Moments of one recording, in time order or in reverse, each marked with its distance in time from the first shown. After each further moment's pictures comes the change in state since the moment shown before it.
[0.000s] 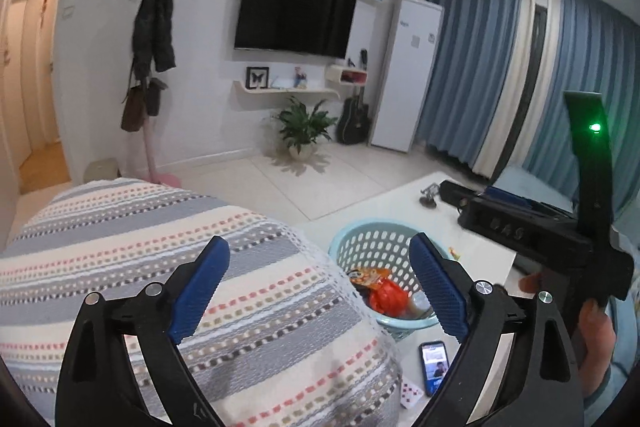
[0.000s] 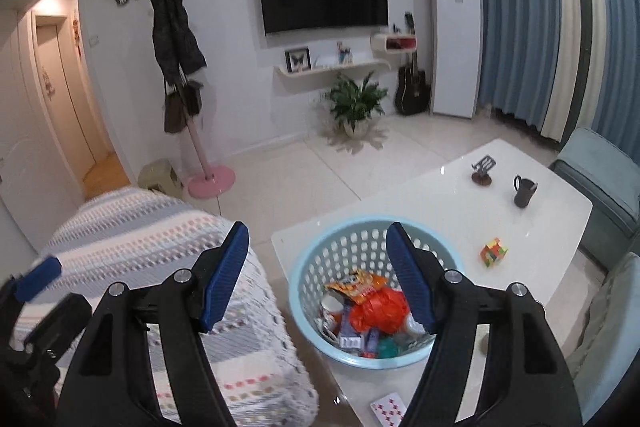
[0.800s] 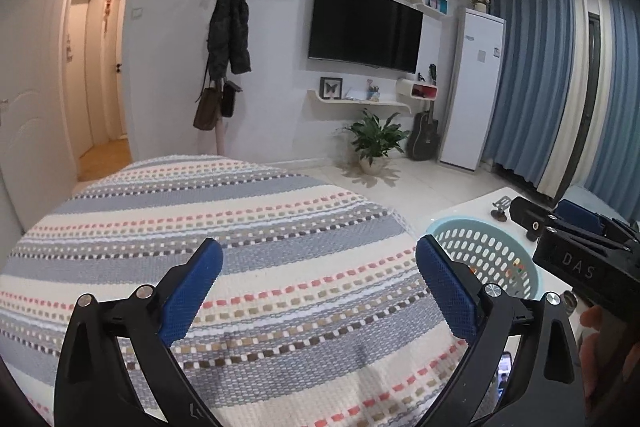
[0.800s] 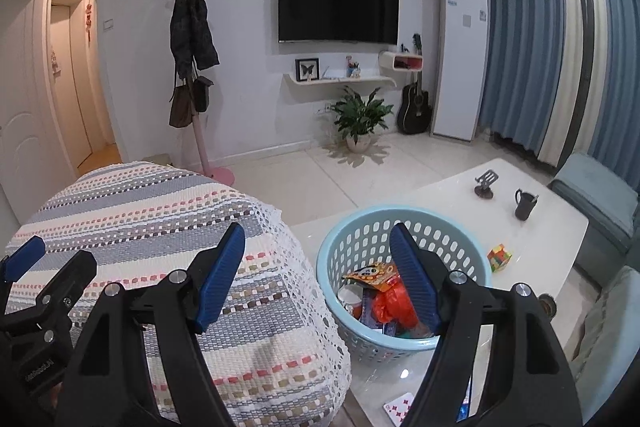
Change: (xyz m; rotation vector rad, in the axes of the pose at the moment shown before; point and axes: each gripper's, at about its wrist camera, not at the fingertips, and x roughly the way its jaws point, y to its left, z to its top) left arm -0.006 0.050 -0.054 -0.054 -0.062 0.249; right arm 0.007 0.054 -0.066 -0.092 -0.064 -0.039
